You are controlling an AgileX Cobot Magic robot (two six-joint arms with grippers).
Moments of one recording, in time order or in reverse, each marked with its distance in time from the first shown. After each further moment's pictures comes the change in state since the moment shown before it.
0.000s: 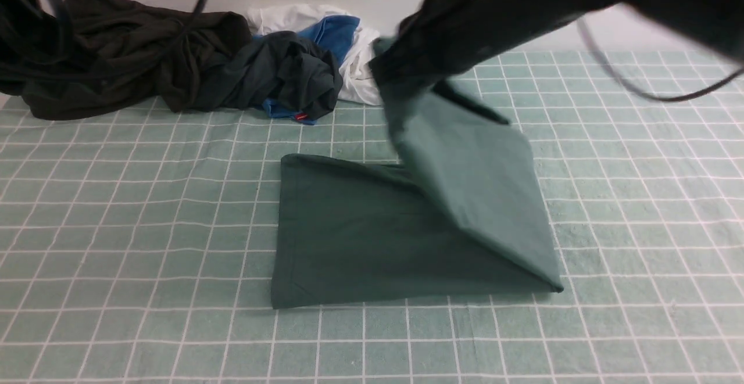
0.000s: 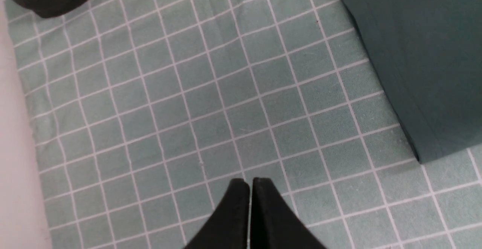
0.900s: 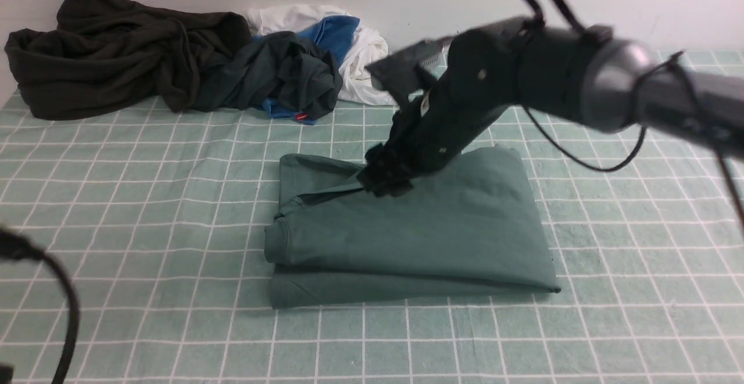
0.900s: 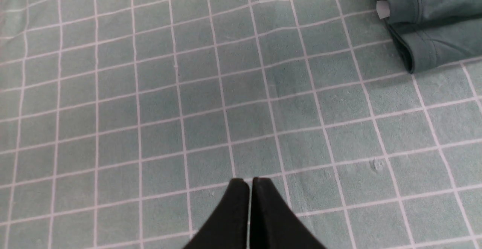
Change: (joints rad) right arm -0.016 0.138 0.025 -0.040 0.130 0.011; left arm 0.000 -0.739 0.842 0.004 -0.275 -0.177
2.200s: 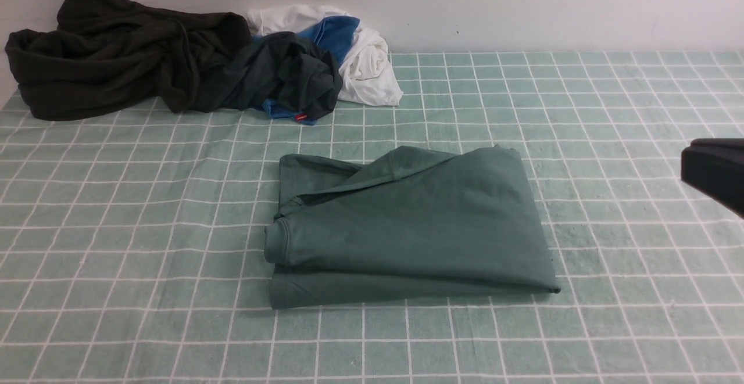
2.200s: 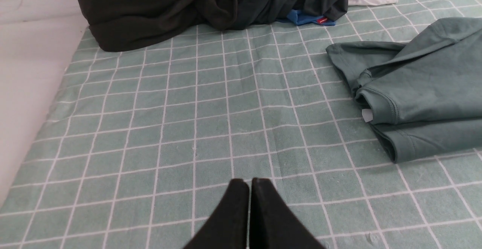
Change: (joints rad) right arm 0.000 -1.301 0.886 -0.065 -0.292 -0.019; left arm 0.000 -0.481 0.173 0.023 -0.102 -0.033
